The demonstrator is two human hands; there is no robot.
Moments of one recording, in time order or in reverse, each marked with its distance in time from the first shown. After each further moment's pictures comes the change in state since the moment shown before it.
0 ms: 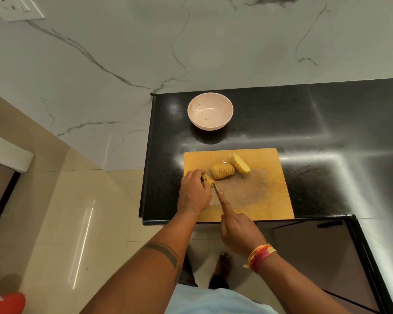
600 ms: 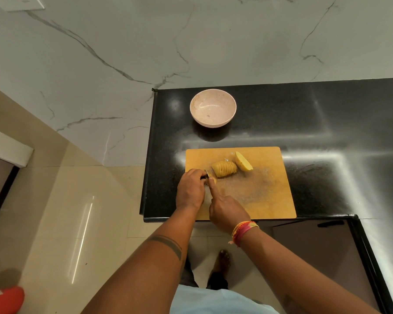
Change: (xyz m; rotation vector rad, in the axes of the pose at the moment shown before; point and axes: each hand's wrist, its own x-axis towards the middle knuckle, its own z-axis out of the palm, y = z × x) left_hand 0.007 -0.008 -0.004 0.016 0.019 0.012; right_hand 0.050 -0.030 -0.002 -0.059 -0.054 0.040
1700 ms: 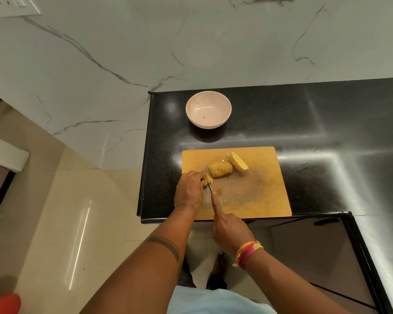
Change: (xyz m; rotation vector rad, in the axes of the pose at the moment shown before) left_hand -0.002 0.005 -0.001 0.133 -0.054 0.052; right_hand -0.046 0.011 0.013 -0.042 -0.026 0.034
